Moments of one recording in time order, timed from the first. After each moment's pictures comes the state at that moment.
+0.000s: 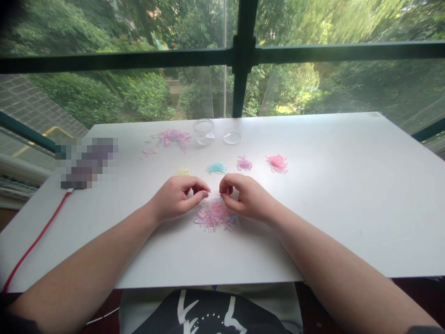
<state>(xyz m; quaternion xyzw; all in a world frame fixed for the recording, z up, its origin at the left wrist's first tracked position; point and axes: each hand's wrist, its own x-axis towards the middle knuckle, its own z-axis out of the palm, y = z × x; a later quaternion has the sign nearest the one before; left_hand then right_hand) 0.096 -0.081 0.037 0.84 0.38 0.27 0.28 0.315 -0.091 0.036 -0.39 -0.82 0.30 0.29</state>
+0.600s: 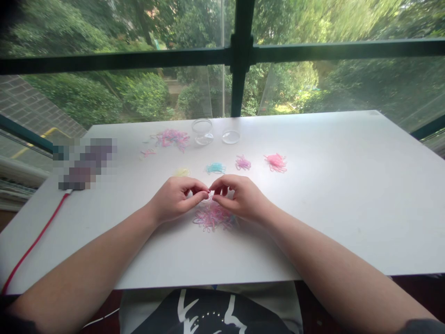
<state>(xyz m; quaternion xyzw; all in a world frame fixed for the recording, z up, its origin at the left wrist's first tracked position) 0.099 -0.084 0.038 0.83 0.38 0.28 0.30 0.305 -0.094 0.034 -0.40 -0.79 0.34 0.32</state>
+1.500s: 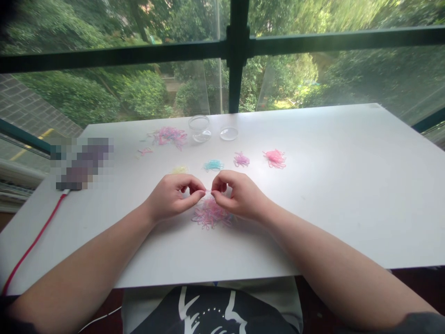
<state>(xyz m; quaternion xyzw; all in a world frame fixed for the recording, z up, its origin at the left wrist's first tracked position) 0.098 -0.084 0.039 0.83 0.37 0.30 0.28 0.302 -0.096 0.037 -0.40 -0.79 0.32 0.34</state>
